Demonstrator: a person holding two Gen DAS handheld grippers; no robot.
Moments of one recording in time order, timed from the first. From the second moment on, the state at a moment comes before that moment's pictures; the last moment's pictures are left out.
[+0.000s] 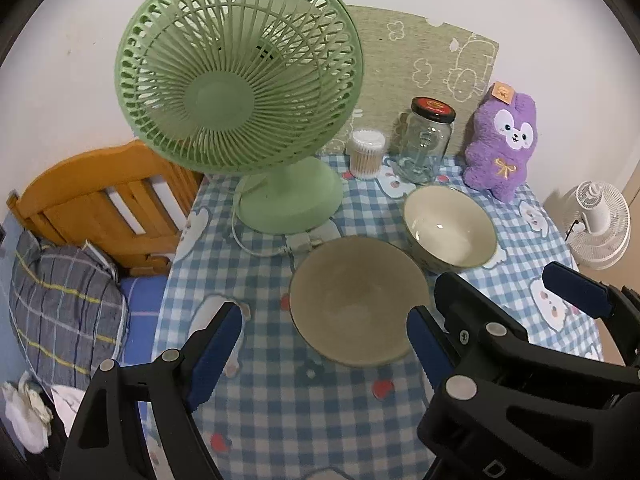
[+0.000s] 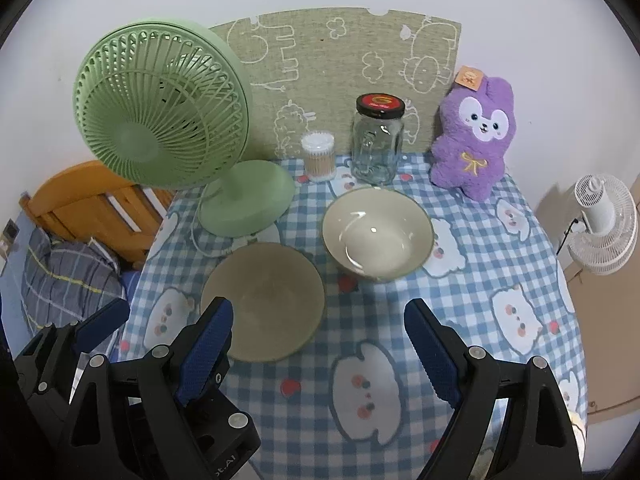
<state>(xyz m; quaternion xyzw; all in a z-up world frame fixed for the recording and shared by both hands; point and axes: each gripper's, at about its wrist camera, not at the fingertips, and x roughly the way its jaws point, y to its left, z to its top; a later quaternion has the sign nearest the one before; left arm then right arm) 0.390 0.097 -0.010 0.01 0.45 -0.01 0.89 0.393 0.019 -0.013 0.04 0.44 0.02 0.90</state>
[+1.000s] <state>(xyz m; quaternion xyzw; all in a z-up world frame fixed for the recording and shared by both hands) 0.462 0.123 -0.097 0.00 0.51 -0.01 0.86 0.473 0.029 -0.100 0.02 0.51 0.02 0.86</state>
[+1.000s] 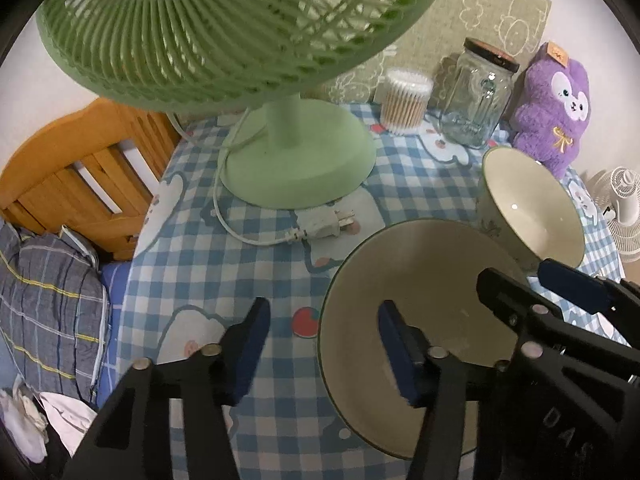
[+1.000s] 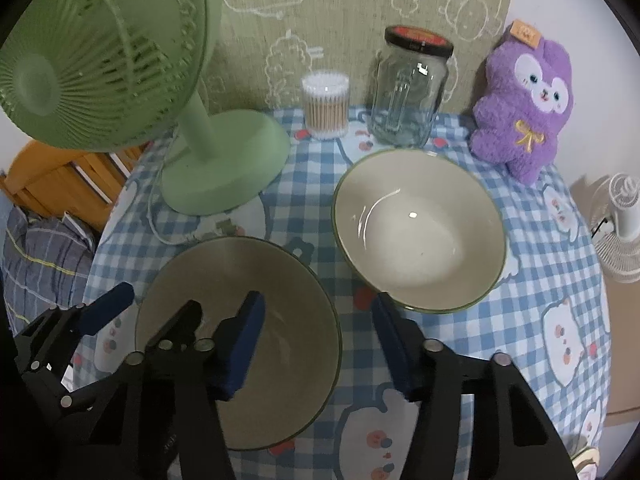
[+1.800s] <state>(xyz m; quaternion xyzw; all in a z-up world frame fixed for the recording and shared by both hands) 0.462 0.118 -0.107 -0.03 0.54 -0.03 0.84 0.473 0.024 -0.123 0.04 0.54 0.03 0.84</state>
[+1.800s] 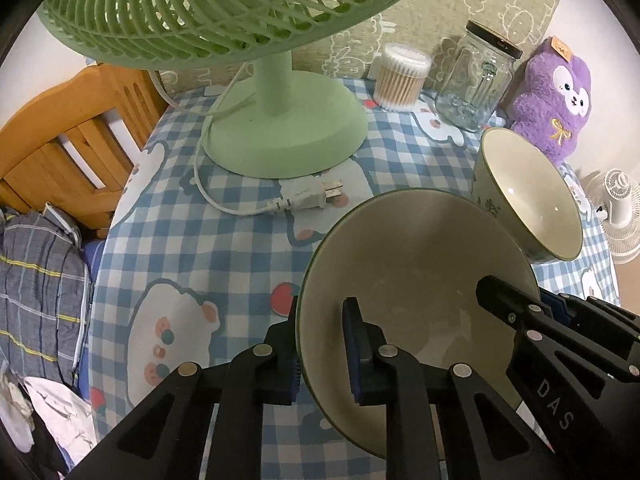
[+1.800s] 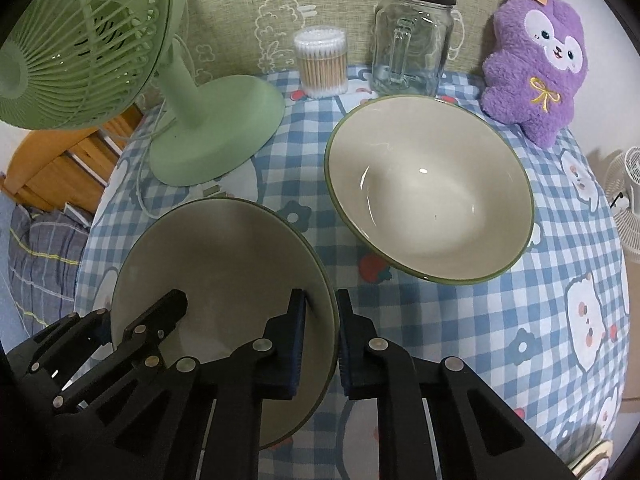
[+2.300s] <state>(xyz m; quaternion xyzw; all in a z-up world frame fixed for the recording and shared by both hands) 0.431 0.107 -0.093 -0.03 0.53 -0.03 0.85 0.441 0.015 -0.110 0.03 0.54 0.02 0.84</state>
